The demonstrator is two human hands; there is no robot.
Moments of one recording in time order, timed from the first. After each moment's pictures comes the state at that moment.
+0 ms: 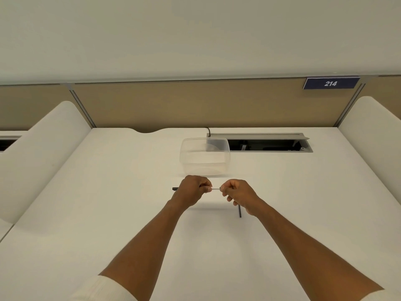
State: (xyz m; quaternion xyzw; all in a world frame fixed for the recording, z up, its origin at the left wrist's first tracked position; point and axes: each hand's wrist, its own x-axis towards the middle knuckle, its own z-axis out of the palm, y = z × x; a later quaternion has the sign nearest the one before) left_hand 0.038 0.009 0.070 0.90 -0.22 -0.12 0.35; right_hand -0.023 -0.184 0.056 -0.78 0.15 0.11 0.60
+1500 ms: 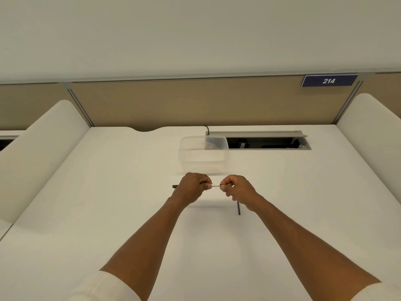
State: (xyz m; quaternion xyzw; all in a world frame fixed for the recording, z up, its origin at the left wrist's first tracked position) left_hand 0.036 0.006 0.074 0.90 -0.22 -0.12 0.34; right_hand -0.020 -0.185 0.057 -0.80 0.14 0.09 0.58
